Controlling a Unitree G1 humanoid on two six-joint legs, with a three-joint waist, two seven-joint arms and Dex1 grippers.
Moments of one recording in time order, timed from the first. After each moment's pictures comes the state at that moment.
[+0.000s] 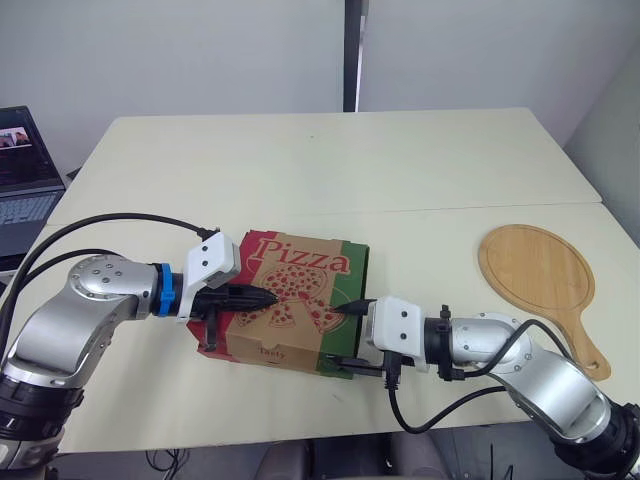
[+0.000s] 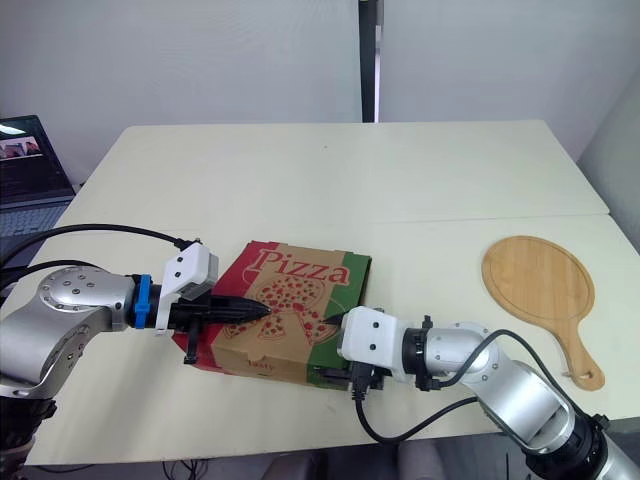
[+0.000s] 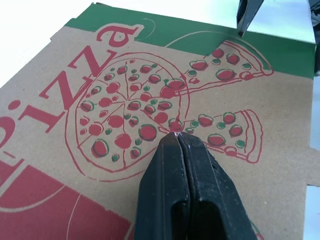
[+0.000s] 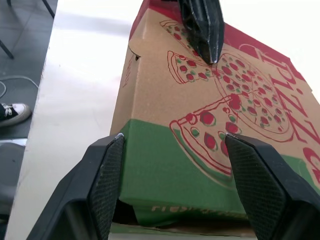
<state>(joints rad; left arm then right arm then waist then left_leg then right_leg) -0.27 0.99 0.00 -0.31 -0.50 0.59 -1.19 -0.30 -0.65 0.50 -0.74 0.22 0.63 0.70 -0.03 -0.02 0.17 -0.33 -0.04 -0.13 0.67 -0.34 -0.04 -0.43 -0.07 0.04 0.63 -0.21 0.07</state>
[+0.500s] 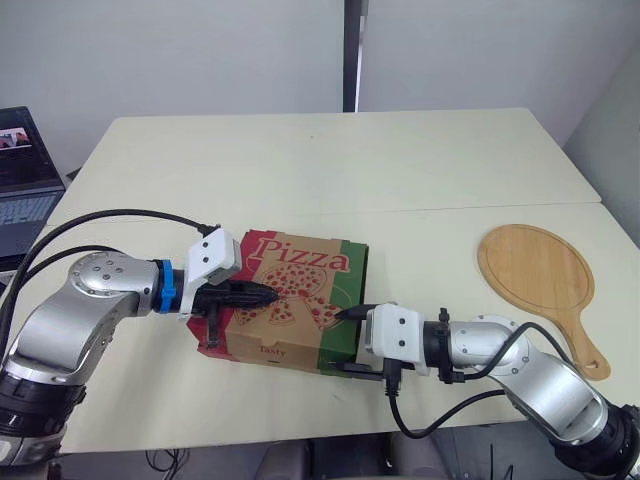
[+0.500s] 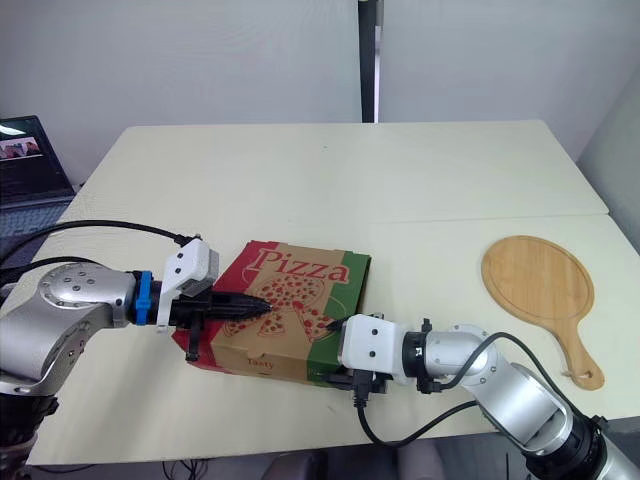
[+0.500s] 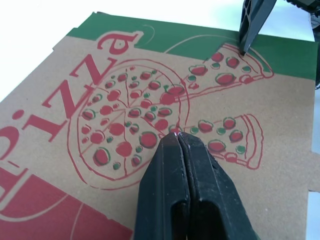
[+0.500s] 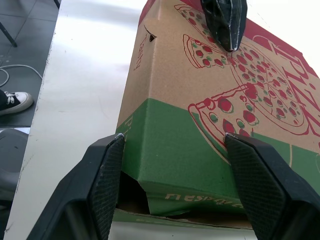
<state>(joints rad) -0.29 0.98 0.00 -0.31 -0.50 0.59 -1.19 -0.29 -0.66 0.49 -0.73 0.19 0.62 0.74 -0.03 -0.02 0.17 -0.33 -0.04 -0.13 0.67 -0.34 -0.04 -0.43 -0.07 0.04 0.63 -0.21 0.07</state>
